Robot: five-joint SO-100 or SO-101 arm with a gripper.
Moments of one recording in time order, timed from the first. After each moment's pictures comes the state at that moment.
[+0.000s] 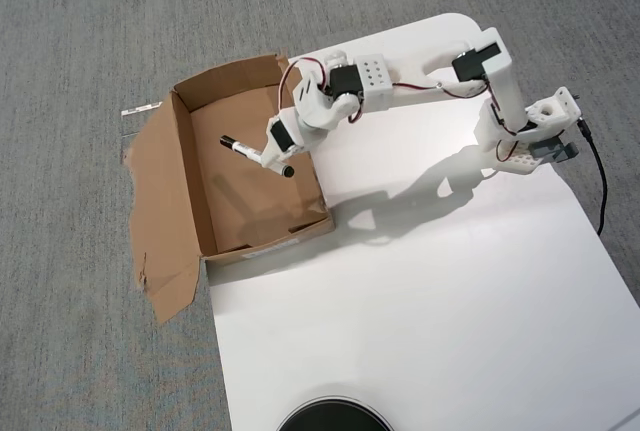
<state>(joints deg) 1.5 64.6 53.7 56.8 -23.3</state>
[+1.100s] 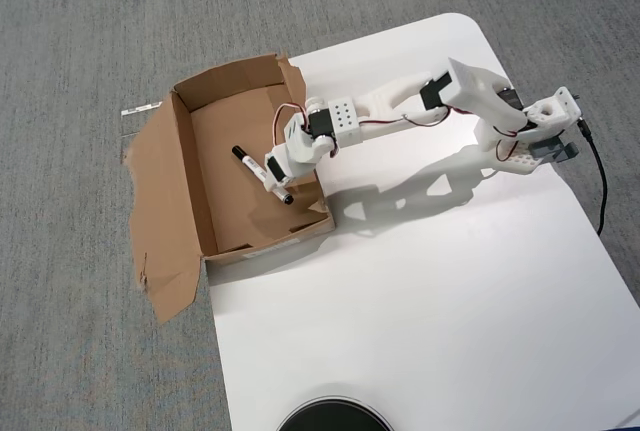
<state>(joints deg) 2.4 41.9 45.0 50.6 -23.7</state>
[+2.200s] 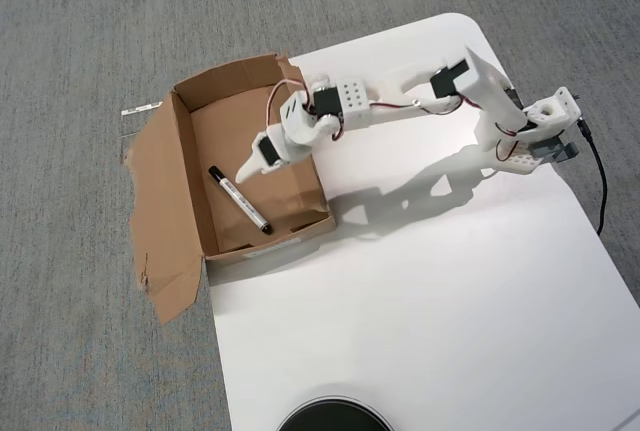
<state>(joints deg) 2.5 52.3 44.9 50.7 -23.2</state>
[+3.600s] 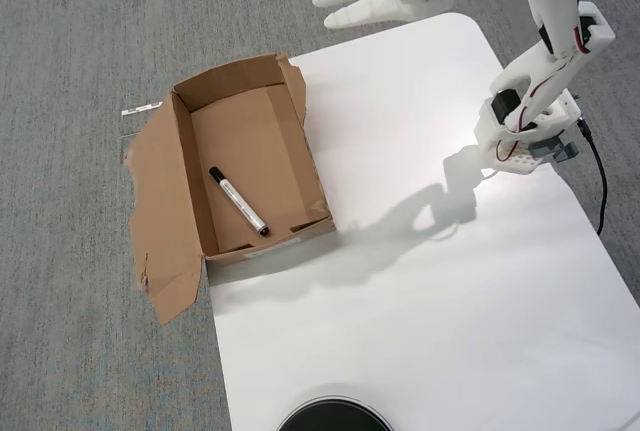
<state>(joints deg) 1.7 110.7 51.6 68.1 -22.9</state>
